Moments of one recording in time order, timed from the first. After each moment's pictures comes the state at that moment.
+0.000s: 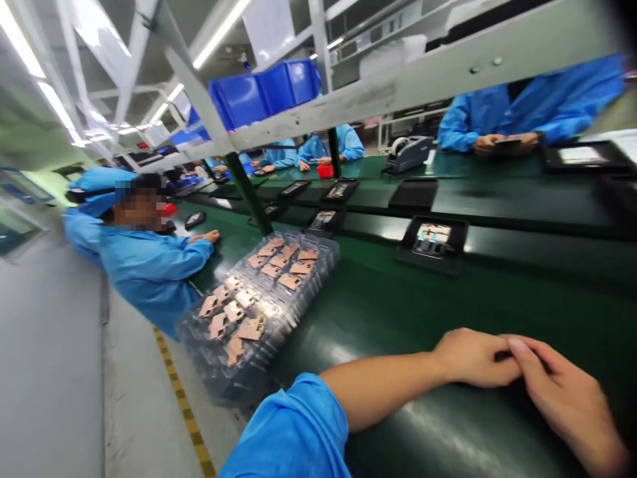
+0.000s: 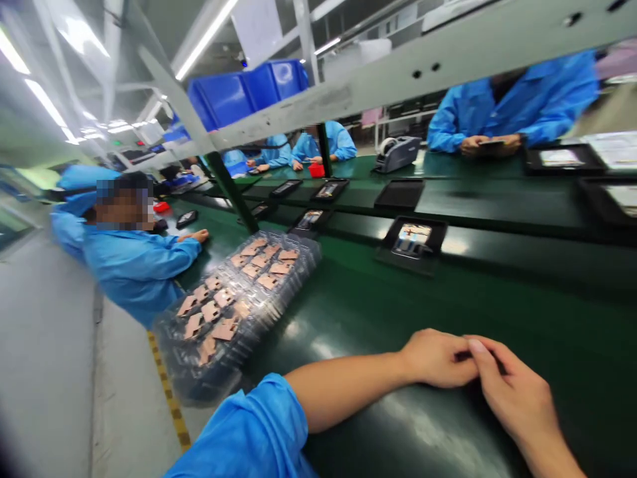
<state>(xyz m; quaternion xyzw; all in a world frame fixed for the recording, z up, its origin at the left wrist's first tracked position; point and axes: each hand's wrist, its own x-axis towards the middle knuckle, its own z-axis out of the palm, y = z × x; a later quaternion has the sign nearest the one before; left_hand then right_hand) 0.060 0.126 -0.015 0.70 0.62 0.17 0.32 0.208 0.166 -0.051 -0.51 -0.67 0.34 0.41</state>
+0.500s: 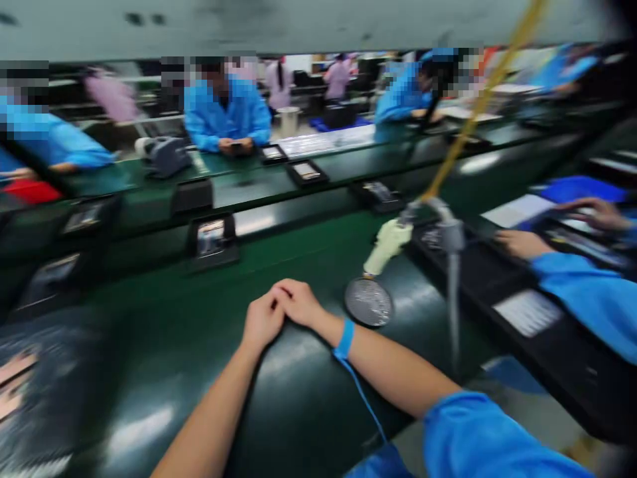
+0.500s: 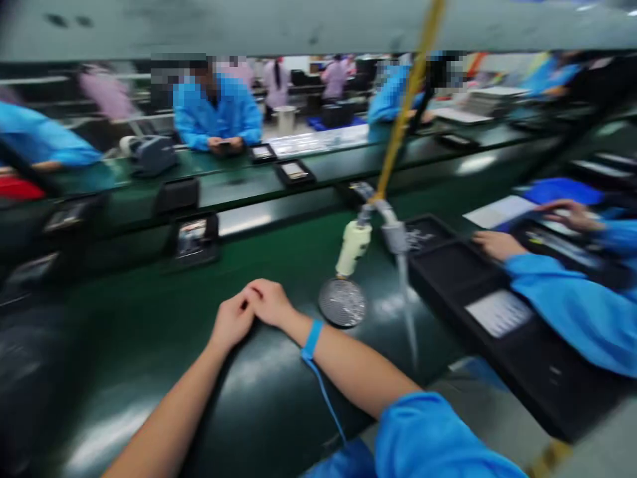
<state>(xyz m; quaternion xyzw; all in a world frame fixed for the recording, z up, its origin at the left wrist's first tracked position) 0.057 0.137 0.012 0.73 0.57 0.27 0.26 0.185 0.158 0.001 -0.47 -0.70 0.34 0.41</state>
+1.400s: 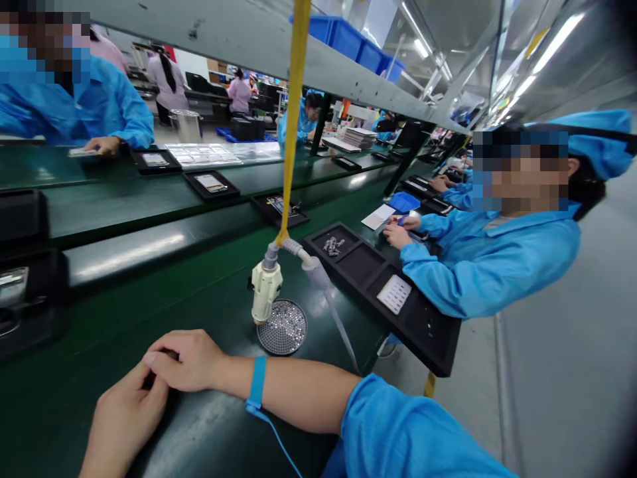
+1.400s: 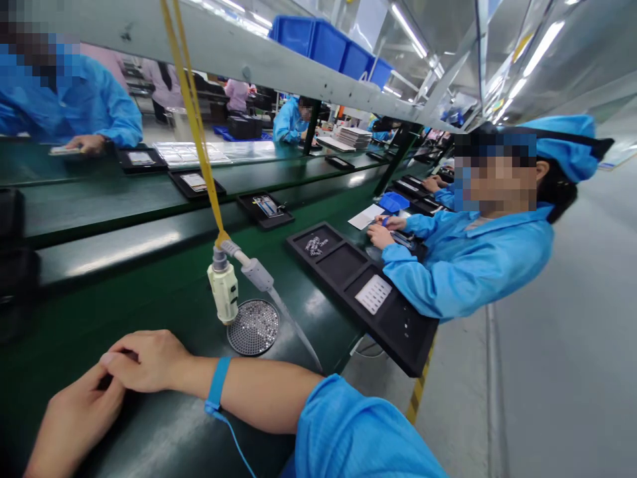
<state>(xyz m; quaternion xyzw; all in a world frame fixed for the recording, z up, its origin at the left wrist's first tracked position) 0.053 0.157 0.010 0.64 0.69 0.21 0.28 0.184 0.177 -0.009 -0.49 -0.72 0.33 0.38</state>
